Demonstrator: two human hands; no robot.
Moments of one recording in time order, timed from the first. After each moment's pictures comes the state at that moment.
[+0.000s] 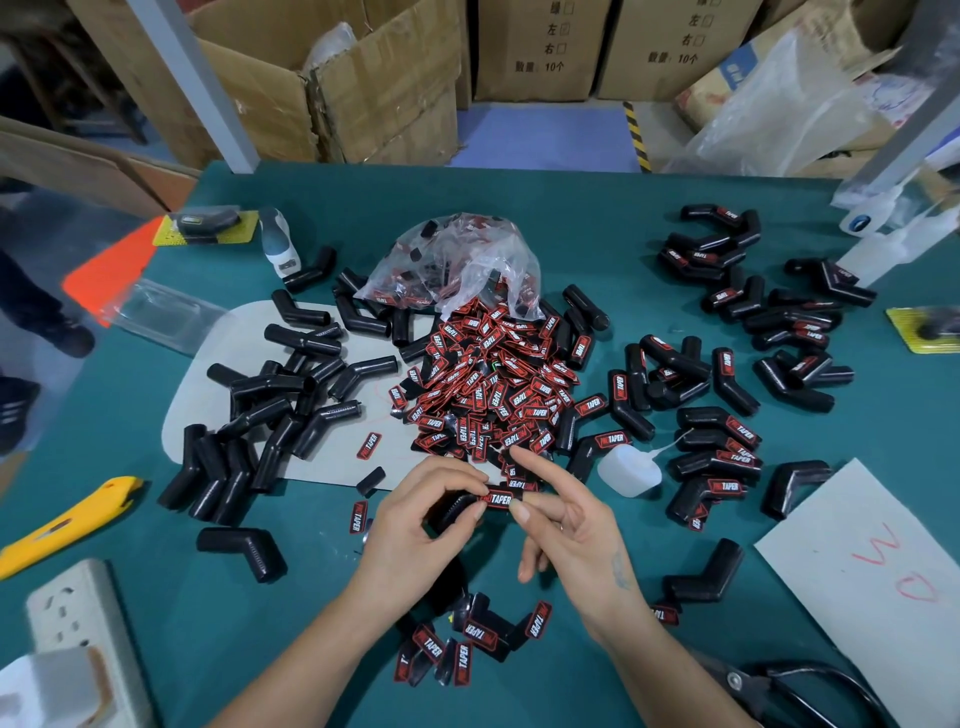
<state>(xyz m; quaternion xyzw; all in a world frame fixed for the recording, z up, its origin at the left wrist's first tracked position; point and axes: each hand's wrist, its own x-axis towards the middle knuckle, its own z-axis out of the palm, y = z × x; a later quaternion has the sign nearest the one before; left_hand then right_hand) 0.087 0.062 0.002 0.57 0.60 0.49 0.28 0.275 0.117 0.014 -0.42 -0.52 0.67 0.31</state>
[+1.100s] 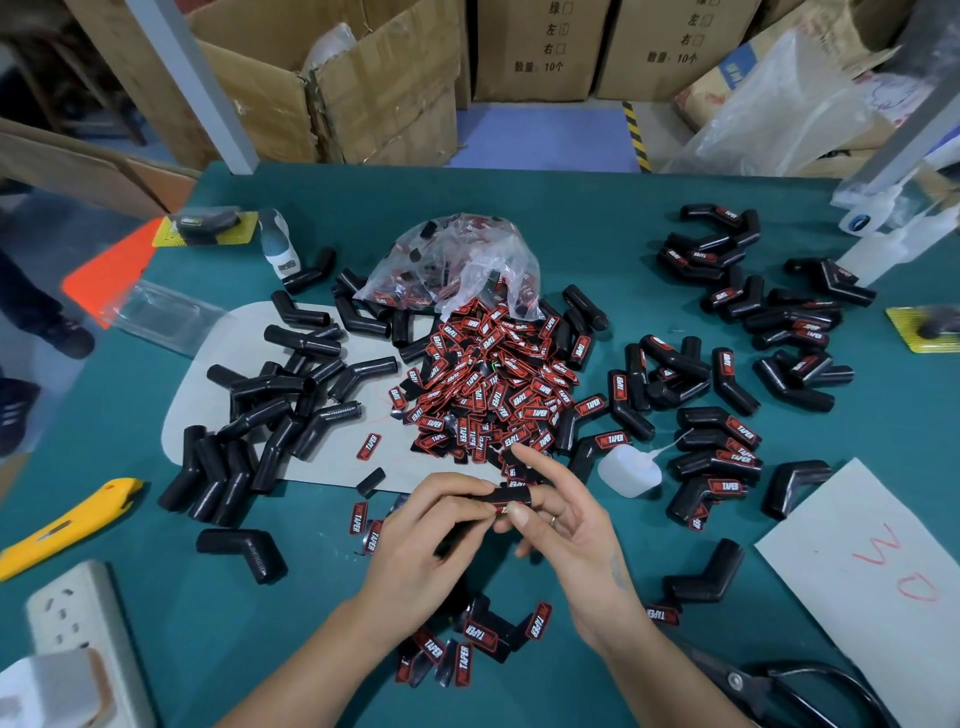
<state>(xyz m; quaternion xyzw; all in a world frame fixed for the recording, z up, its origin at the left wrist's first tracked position) 0.095 0.055 -0.011 0.64 0.56 0.51 0.15 0.269 0.114 0.010 -0.39 -0.49 0.70 0.35</state>
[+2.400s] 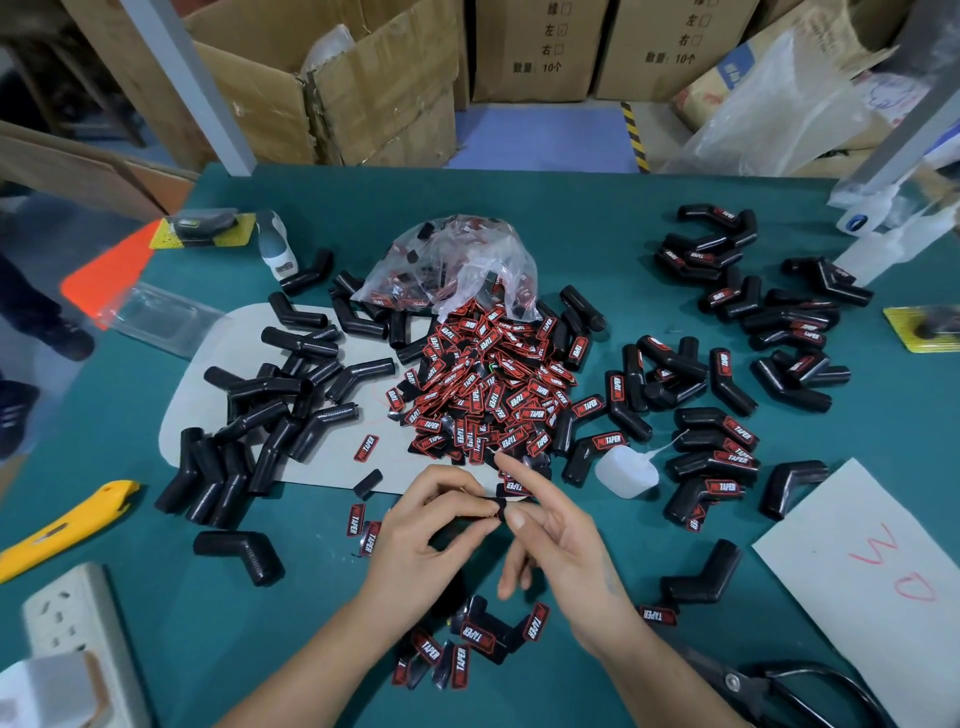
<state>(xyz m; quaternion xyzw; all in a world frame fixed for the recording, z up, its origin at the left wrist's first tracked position) 0.096 0.059 -0.010 0.58 0.58 0.51 0.25 0.271 0.112 0.004 -0.36 -0.53 0.71 0.30</state>
